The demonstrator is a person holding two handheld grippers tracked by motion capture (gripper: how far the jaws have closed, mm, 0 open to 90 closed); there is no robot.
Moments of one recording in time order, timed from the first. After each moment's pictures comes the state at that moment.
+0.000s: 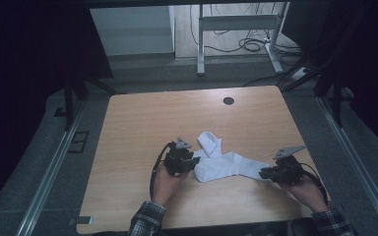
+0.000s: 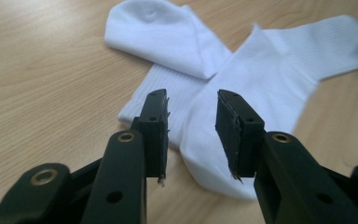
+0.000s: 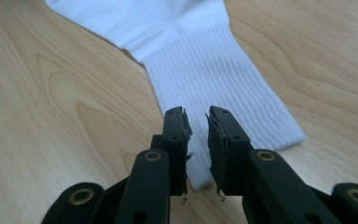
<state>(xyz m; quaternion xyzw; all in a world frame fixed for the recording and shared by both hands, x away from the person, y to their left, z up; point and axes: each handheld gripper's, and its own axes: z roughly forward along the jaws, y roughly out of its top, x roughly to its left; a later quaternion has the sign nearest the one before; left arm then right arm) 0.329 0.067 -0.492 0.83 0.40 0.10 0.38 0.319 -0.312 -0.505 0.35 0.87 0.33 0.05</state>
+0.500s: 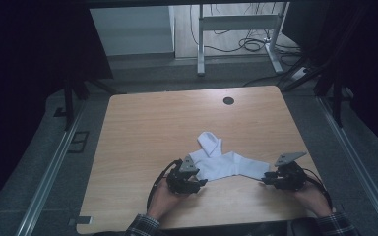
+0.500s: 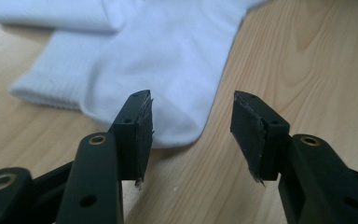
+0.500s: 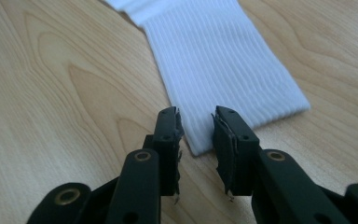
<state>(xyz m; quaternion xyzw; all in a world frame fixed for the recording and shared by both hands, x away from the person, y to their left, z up) 0.294 0.054 -0.527 0.88 0.28 0.08 0.38 0.307 -0.318 -0.517 0.32 0.89 0.31 0.07</state>
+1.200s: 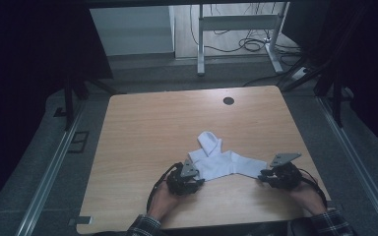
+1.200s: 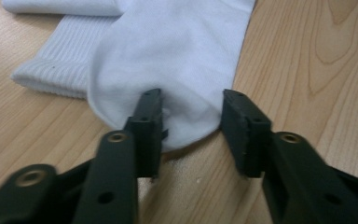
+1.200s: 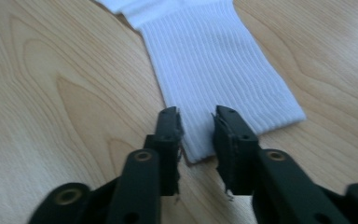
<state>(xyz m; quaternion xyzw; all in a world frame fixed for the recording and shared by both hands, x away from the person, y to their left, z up) 0.293 0.057 -0.539 0.88 0.28 0.11 0.37 0.309 -0.306 -0.520 0.30 0.89 0.31 0.11</state>
